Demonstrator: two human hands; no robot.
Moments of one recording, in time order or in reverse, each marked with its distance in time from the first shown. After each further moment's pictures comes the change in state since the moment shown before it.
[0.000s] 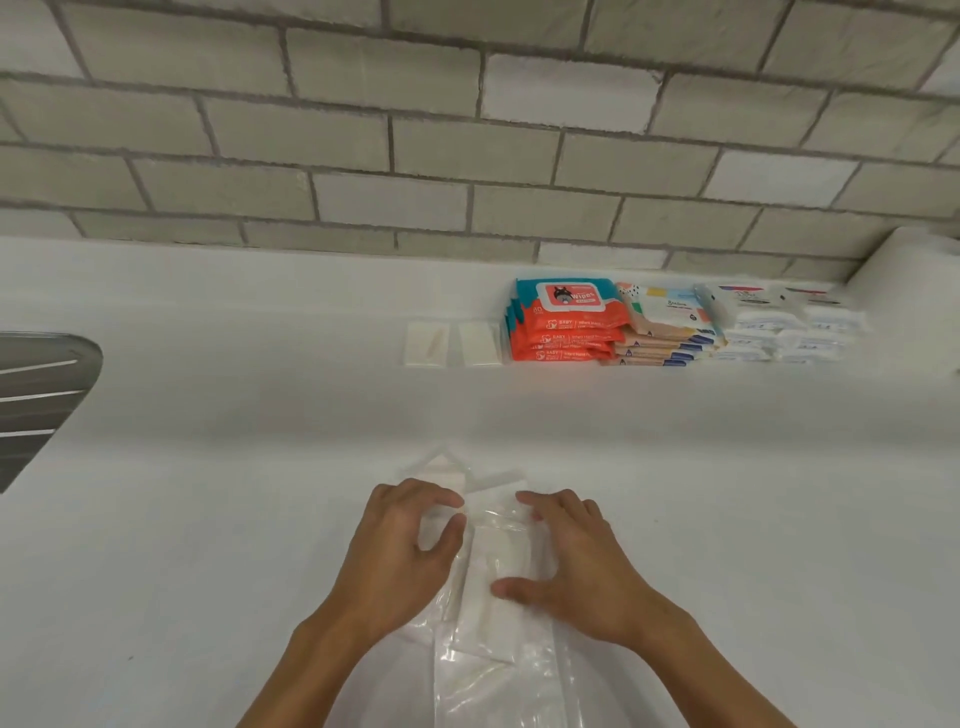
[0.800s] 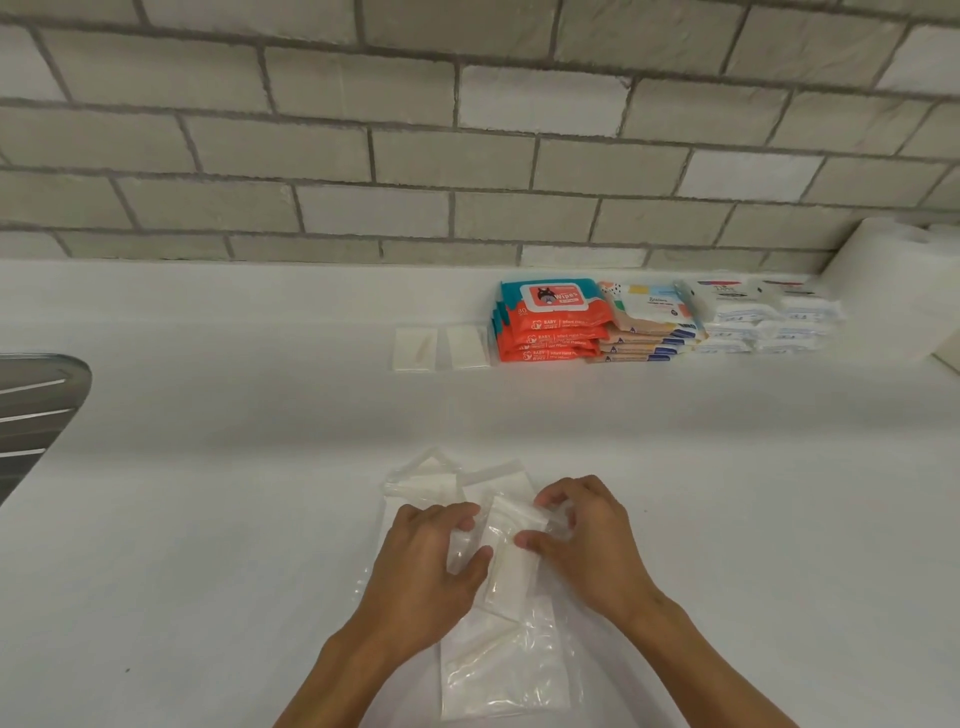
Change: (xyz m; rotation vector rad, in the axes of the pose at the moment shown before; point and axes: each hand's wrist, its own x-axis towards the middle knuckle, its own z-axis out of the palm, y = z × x) left_hand -0.013 0.019 0.018 0.036 -0.154 -0.039; right_hand 0.002 0.005 -0.001 0.283 0.306 0.165
